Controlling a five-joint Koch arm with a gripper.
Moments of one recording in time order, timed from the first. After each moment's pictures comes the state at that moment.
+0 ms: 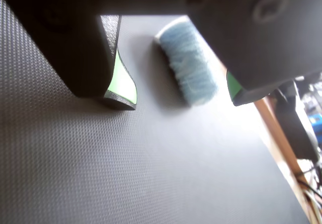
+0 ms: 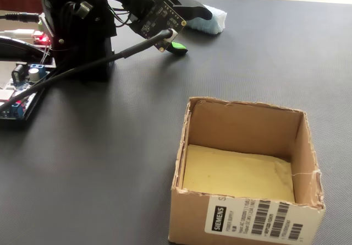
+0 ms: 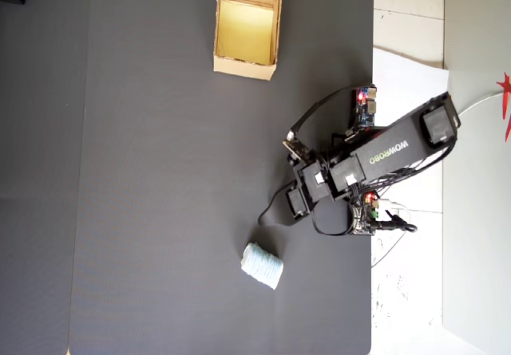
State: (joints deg) arm -31.1 130.6 173.2 1.3 90.3
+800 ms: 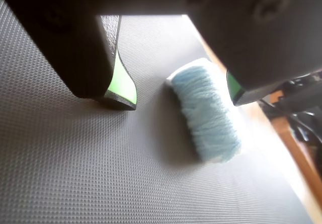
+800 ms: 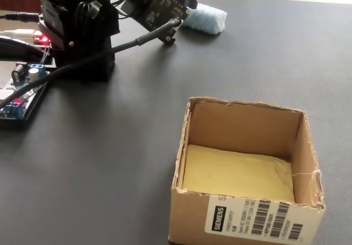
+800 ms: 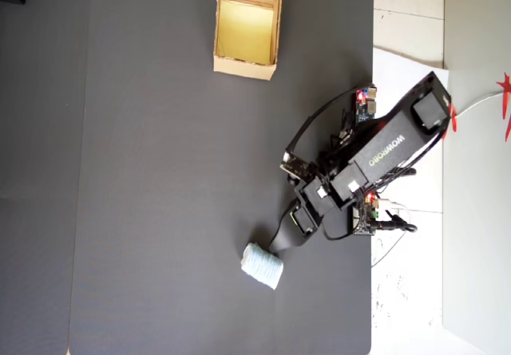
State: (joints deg) arm -43.9 127.3 166.5 7.6 87.7
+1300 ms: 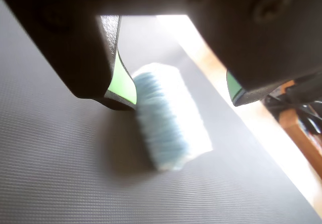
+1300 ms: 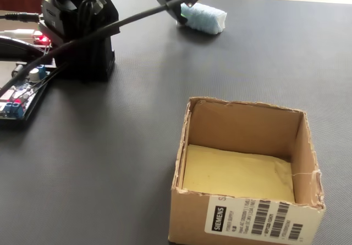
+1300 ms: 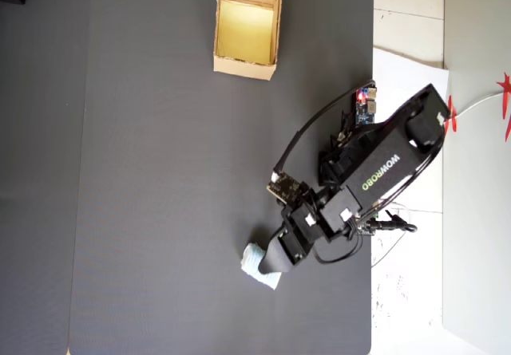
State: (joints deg) arm -43.9 115.1 140.2 28.9 86.4
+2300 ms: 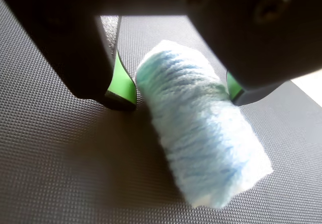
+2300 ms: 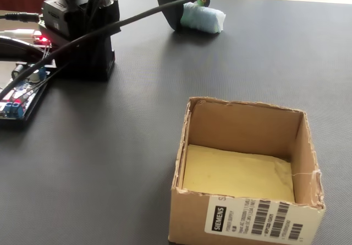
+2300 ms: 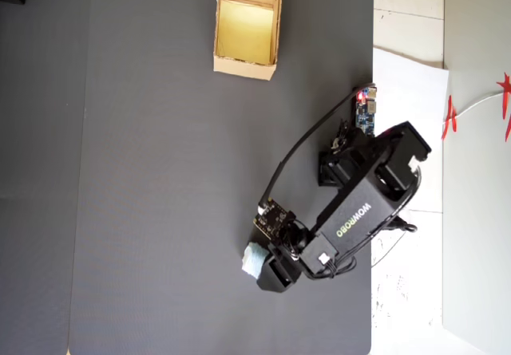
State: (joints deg) arm -50.7 92.0 128.4 36.0 86.4
